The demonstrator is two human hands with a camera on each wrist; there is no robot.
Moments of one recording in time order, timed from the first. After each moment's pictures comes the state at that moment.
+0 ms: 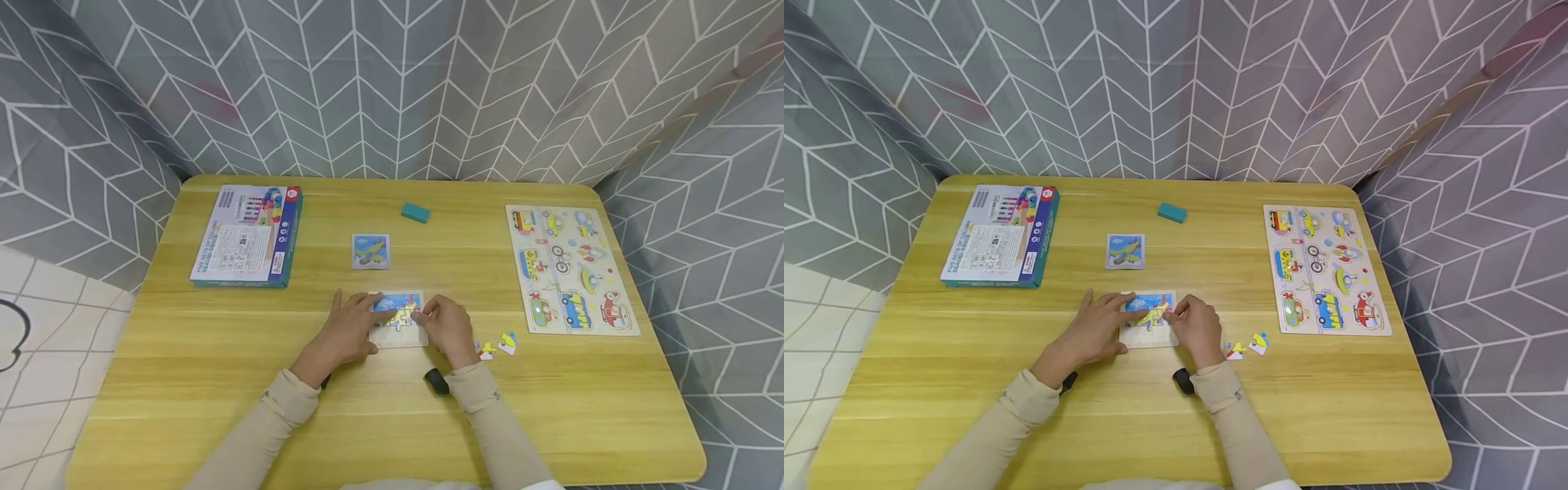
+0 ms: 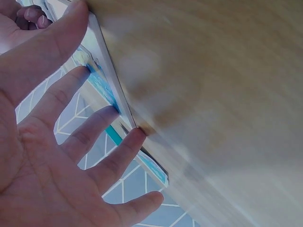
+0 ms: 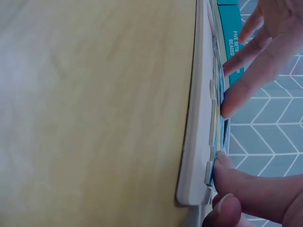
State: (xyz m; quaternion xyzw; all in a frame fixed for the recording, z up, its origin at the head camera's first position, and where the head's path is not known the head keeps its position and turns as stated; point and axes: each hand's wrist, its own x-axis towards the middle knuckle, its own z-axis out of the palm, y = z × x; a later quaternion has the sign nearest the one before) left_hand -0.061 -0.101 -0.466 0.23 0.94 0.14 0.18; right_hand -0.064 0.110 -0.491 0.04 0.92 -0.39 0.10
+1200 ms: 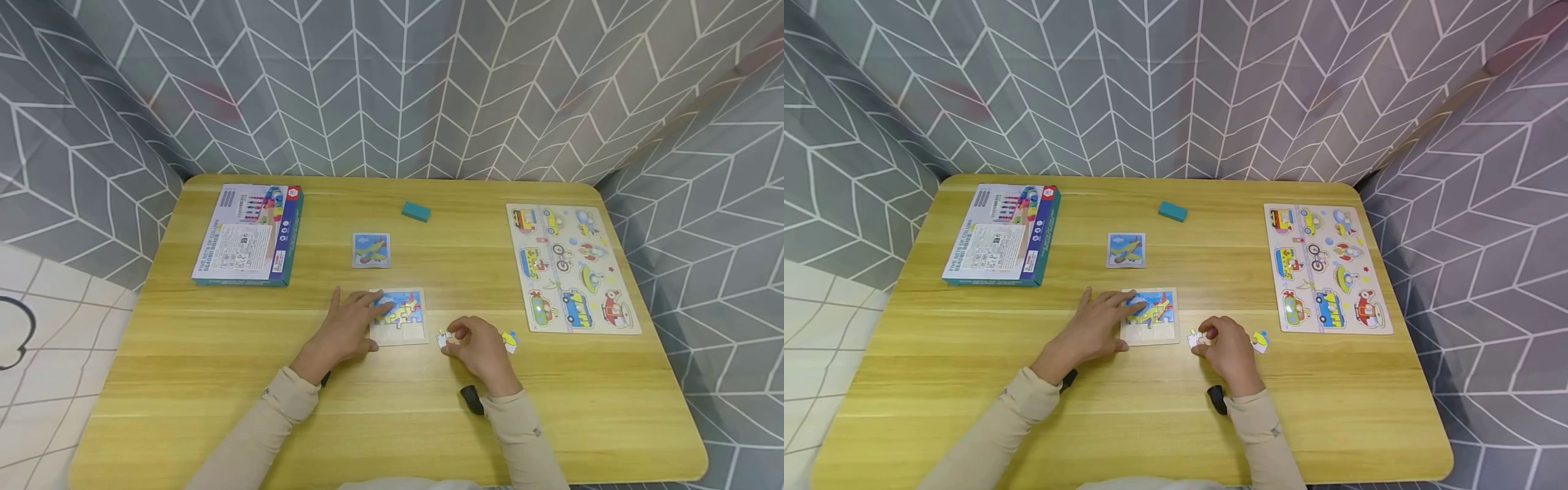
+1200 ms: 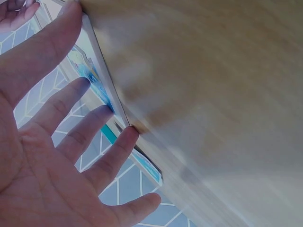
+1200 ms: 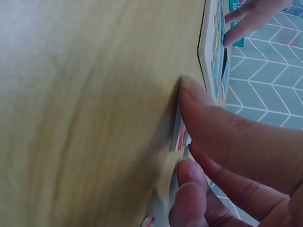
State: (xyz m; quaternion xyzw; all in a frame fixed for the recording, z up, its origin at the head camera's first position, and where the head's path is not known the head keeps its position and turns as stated) left_hand -0.062 -0.105 -0.470 0.23 0.94 0.17 0.17; right_hand -0.028 0.161 -0.481 0.00 0.93 -0.34 0.11
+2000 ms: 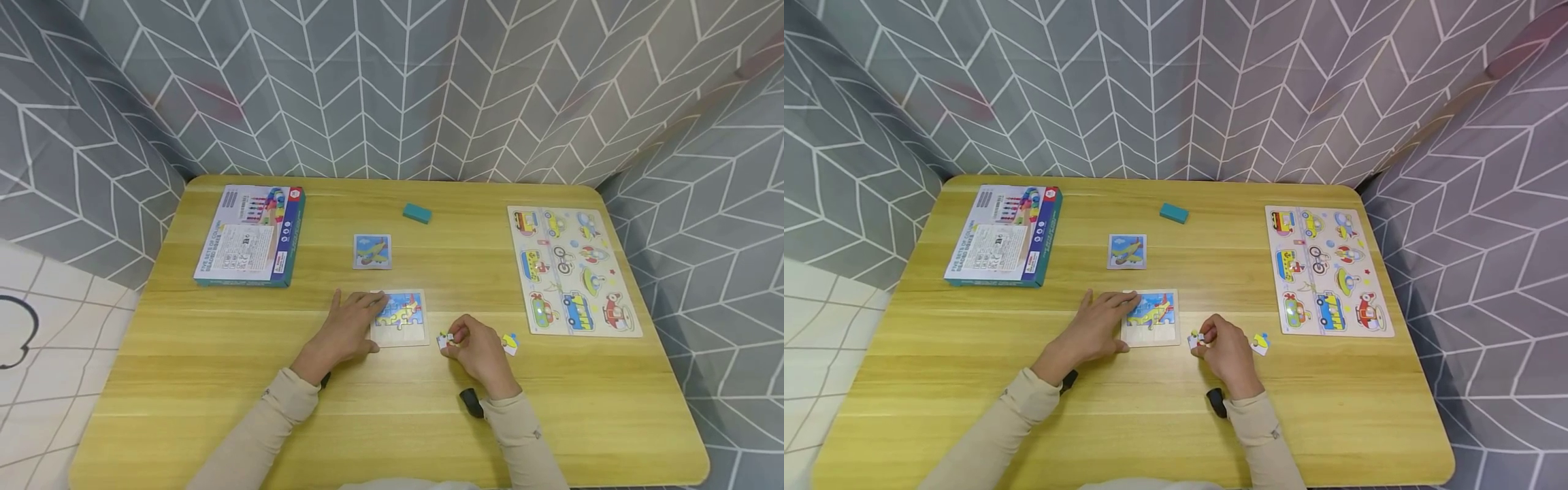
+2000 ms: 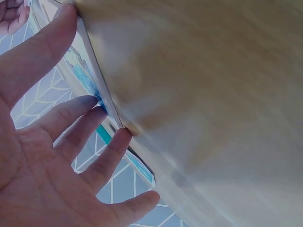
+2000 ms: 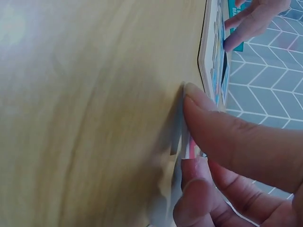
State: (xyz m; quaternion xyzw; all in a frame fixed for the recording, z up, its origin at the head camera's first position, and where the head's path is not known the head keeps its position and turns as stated) left_hand -0.061 -0.106 -0.473 0.23 0.95 0.16 0.16; right_hand -0.028 0.157 -0.482 0.02 0.92 -0.37 0.13
